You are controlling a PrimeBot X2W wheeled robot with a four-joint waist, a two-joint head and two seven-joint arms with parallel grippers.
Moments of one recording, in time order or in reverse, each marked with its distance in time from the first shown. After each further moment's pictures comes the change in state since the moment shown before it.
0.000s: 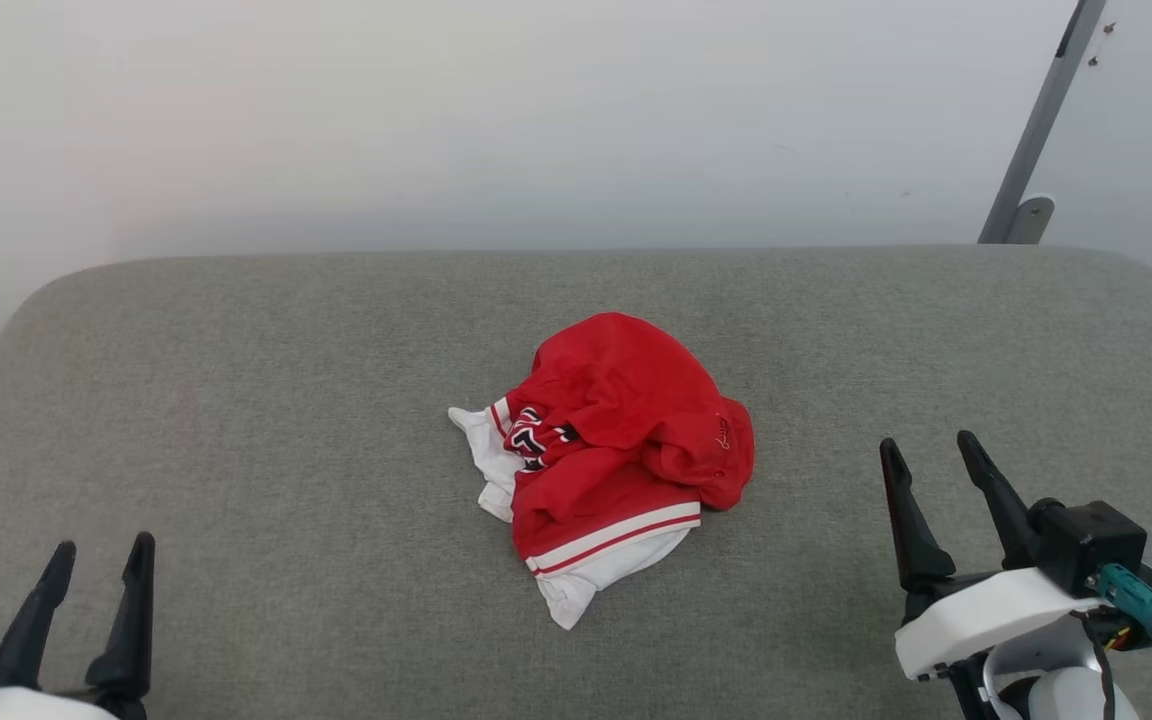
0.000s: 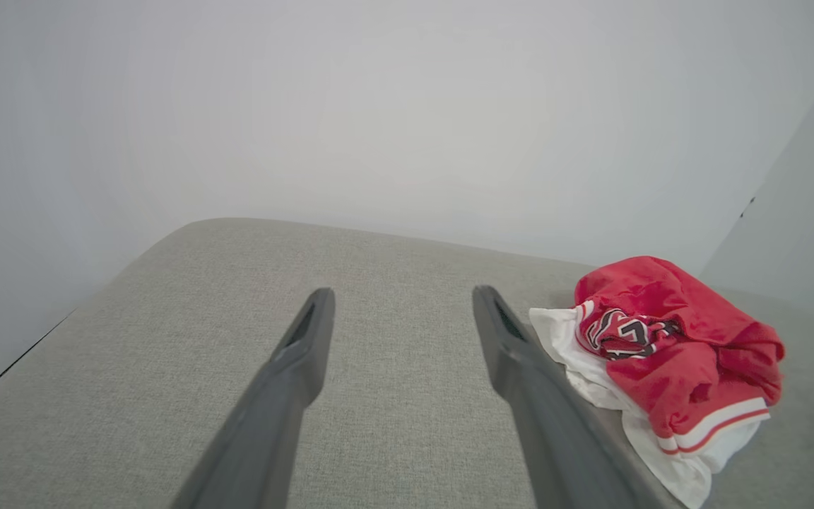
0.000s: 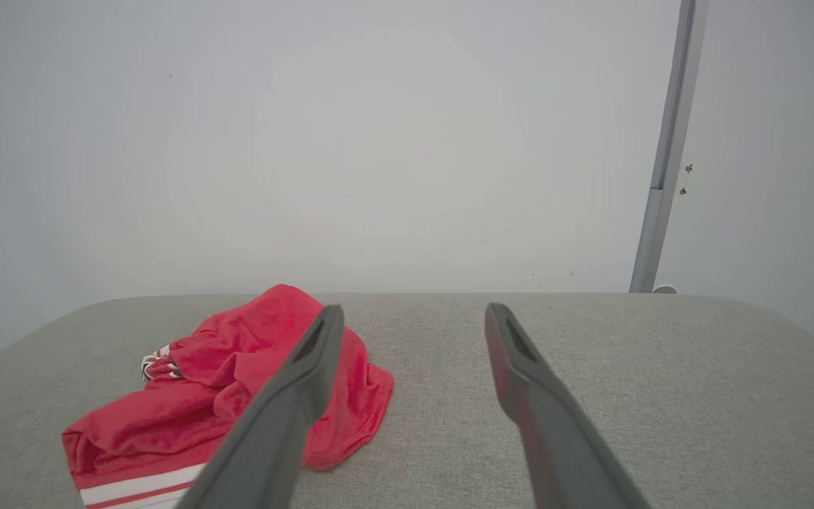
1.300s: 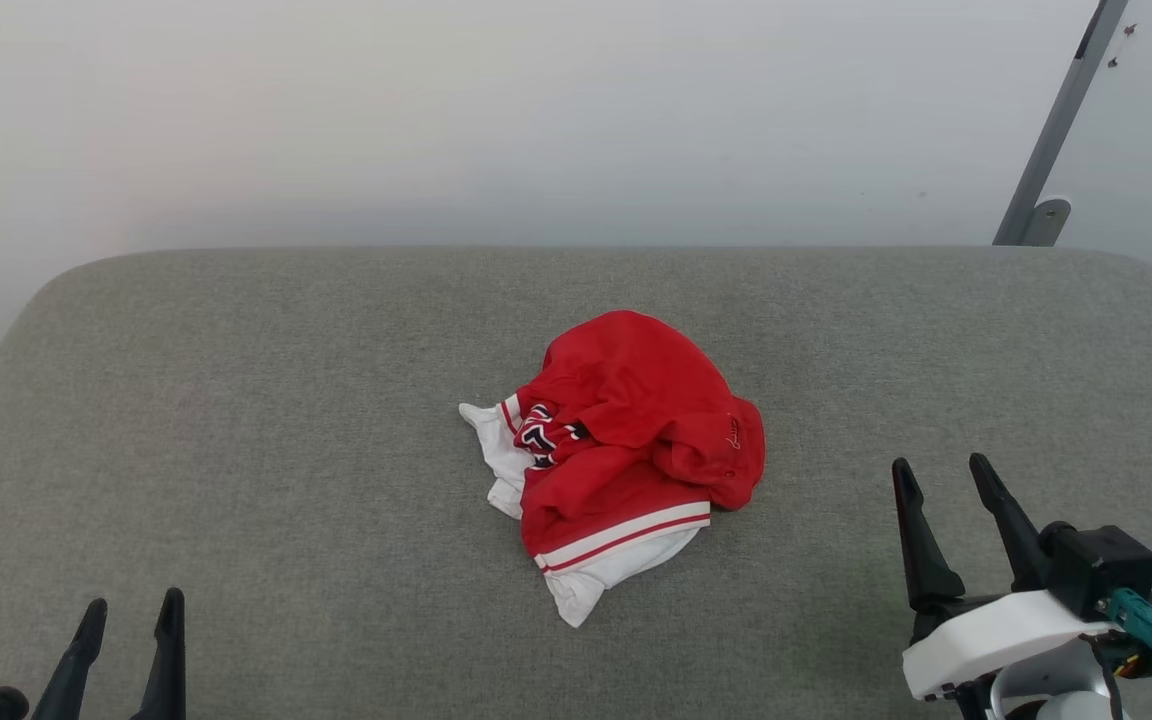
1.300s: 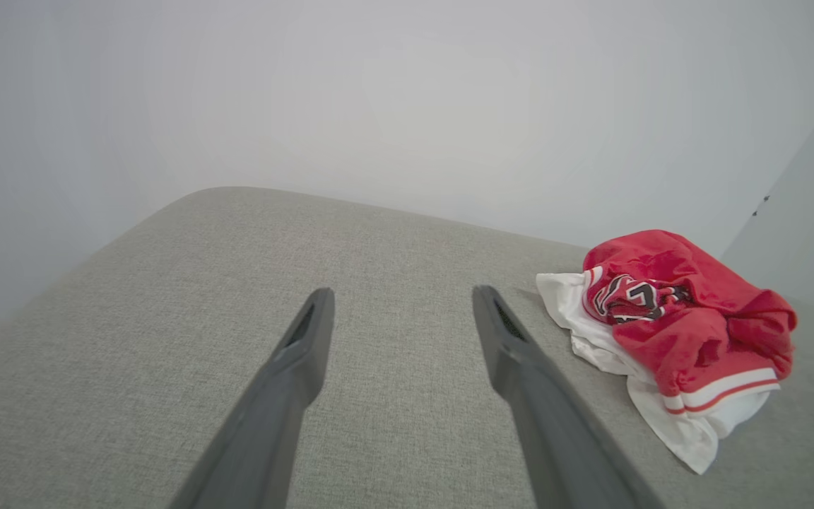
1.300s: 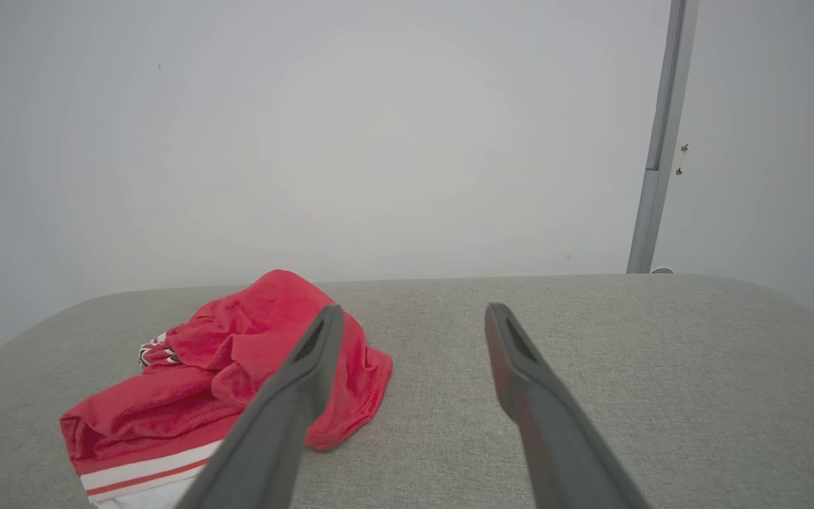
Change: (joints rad) left arm 0.074 -0.265 0.195 0.075 0.246 -0.172 -0.001; right arm 0.042 0.017 -0.030 -0.017 -0.004 0.000 -0.004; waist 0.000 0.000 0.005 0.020
